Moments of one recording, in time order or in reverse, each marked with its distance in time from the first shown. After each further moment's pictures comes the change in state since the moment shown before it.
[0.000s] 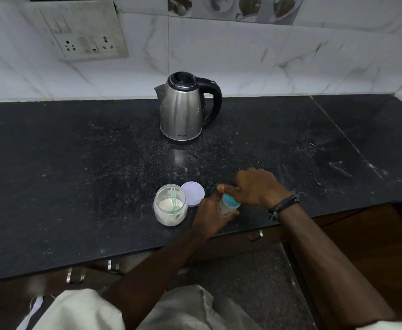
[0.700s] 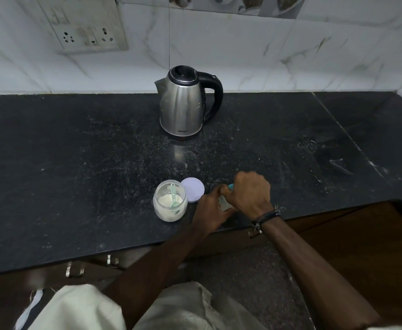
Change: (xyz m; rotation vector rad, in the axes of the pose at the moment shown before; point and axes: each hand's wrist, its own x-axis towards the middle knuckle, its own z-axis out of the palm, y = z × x) left_hand -0.001 0.004 -0.001 0.010 0.001 -0.016; right_hand 0.001 -0.019 0.042 0.059 0.377 0.204
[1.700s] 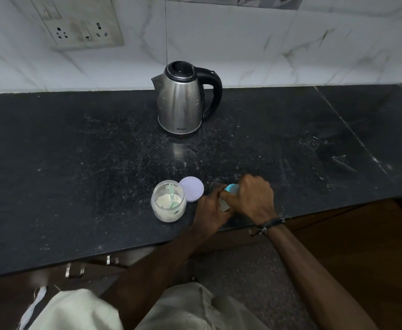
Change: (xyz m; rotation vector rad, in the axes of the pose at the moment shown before) left_hand -0.003 -0.006 0.010 0.011 0.090 0.101; right_hand -0.004 0.014 0.015 0.224 -0.041 0.125
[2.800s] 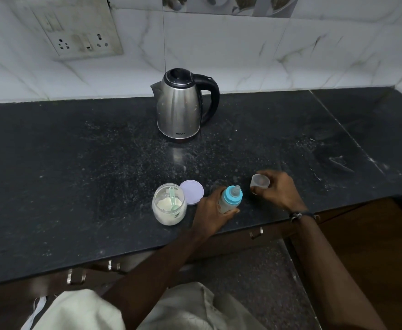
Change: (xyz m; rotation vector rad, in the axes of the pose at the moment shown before) left_hand 0.001 0.002 -0.007 0.016 -0.069 0.012; right_hand 0.041 0.094 0.000 0.437 -0.143 -0.011
